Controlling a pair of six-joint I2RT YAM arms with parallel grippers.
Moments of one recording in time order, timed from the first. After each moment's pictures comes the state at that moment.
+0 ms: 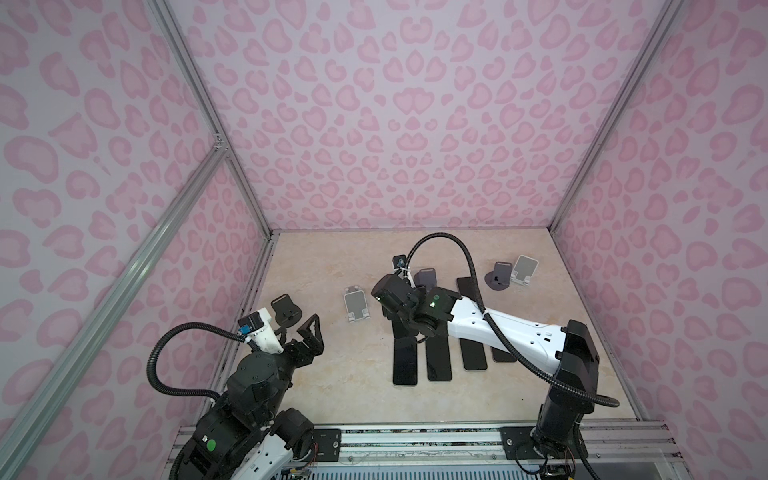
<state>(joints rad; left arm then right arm) -0.58 0.25 0.74 -0.77 -0.47 -0.67 1.08 1.80 1.62 -0.74 0.63 0.70</state>
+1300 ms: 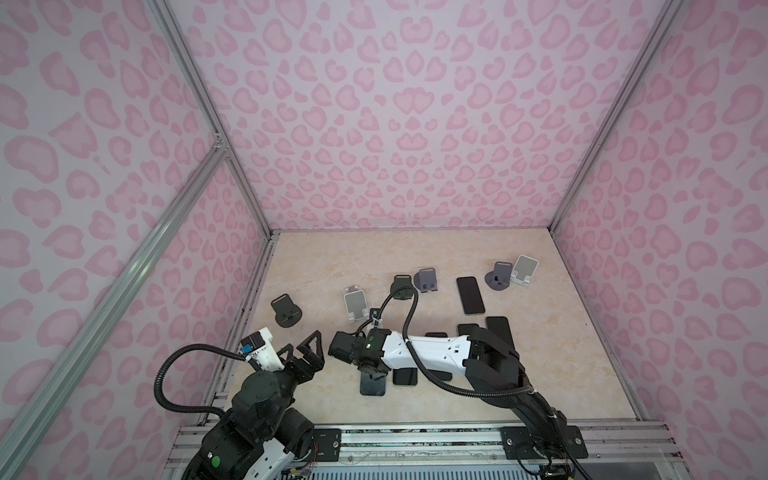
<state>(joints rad) -0.58 0.07 0.58 -0.82 -0.40 -0.80 1.25 2.25 1.79 -0.88 0.52 1.25</state>
